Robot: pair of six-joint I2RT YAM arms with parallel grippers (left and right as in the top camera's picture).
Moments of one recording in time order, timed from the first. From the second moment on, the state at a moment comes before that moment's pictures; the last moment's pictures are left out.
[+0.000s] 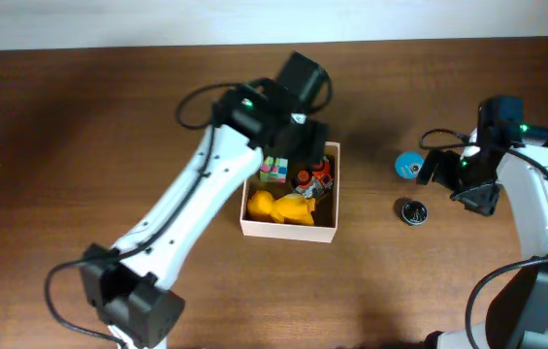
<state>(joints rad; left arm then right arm) -0.62 1.91 2.00 -1.21 -0.06 -0.36 -0.23 1.66 1.31 -1.09 -0.12 0.30</state>
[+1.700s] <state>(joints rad) 0.08 1.82 2.02 -1.47 -0.14 -0.33 -0.09 1.96 1.31 -0.63 -0.09 0.09</state>
